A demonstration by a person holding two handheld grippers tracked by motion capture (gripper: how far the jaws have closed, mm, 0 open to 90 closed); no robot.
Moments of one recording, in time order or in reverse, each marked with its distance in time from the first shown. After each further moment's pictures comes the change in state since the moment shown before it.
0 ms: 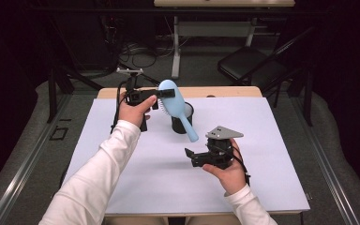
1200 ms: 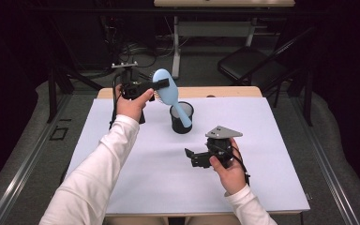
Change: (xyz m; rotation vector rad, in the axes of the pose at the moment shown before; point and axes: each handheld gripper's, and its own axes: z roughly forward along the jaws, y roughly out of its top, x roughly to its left) left arm 0.000 0.015 -0.007 -0.147 0.093 0.118; right arm -0.001 -0.001 0.002 0.017 -0.009 0.011
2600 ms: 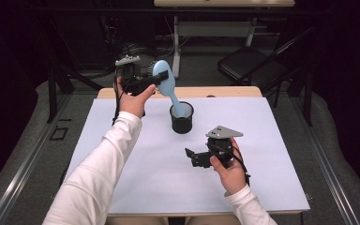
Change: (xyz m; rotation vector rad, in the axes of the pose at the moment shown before) left arm -0.012 0.012 0.004 -0.092 0.094 0.193; right arm 0.000 0.000 -0.001 -0.003 -0.001 0.007
